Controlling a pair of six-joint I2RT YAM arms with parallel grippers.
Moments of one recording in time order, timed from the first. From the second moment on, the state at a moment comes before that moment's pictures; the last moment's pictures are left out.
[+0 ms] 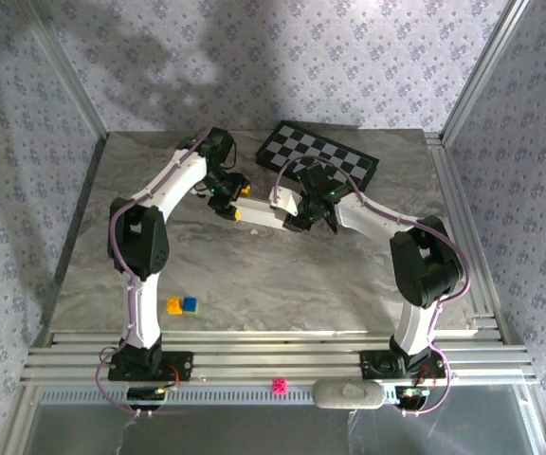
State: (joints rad) left arm -0.39 2.07 1.86 -1.17 0.37 -1.57; right arm 0.54 1.81 1.29 -0.43 -0.22 -0.71
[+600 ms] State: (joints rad) left arm -0.40 2.12 1.87 -1.14 0.34 -1.63; right arm 0.55 1.82 1.29 -0.42 -0.22 -0.71
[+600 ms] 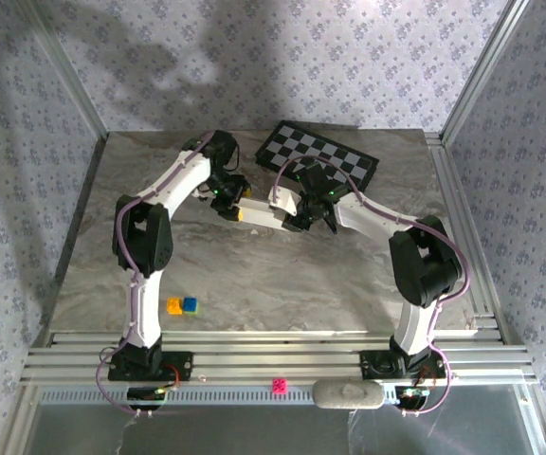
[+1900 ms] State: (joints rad) left arm -0.41 2.13 1.85 -1.10 0.24 -1.67; right arm 0.55 1.83 1.31 -0.43 -0.23 -0.70
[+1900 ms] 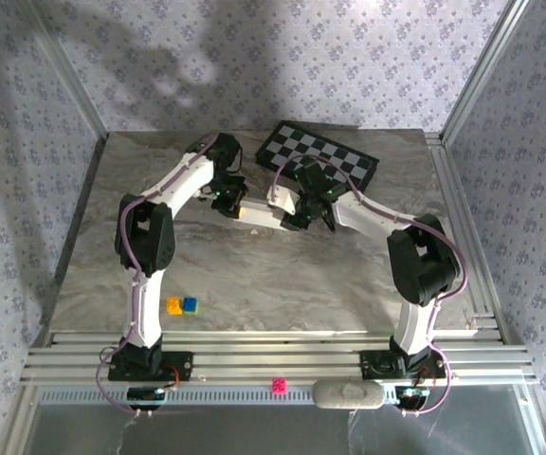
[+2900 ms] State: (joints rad) left arm -0.42 2.13 1.84 -1.17 0.24 -1.73; right arm 0.42 1.37 0.98 -0.42 -0.29 -0.41
